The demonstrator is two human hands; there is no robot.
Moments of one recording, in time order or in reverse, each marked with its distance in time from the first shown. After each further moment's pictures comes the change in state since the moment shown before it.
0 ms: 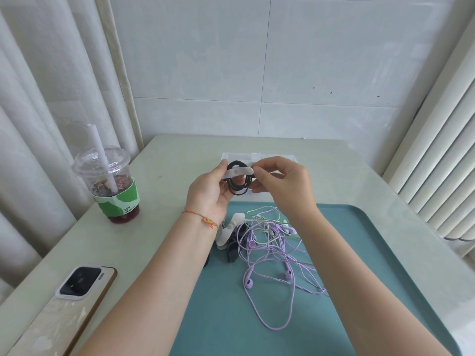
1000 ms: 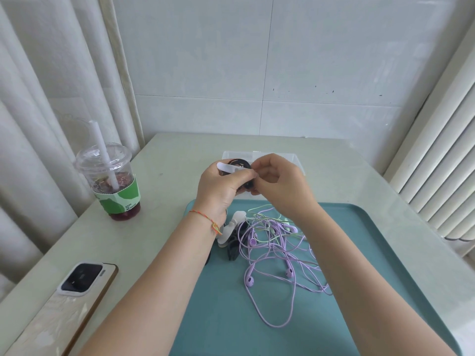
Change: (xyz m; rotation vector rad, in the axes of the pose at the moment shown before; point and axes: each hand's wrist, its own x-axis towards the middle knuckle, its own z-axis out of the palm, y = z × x) left_hand 0.005 -0.009 0.003 0.211 0.051 0.118; right_hand 0.000 0.000 0.001 -0.180 -0.144 -0.025
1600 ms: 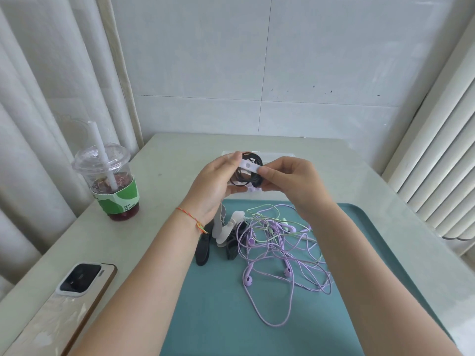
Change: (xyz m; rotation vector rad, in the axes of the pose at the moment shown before) left_hand -0.001 0.011 -0.011 0.015 -0.244 0.035; right_hand 0.004 0.001 -0.020 0.246 0.000 0.111
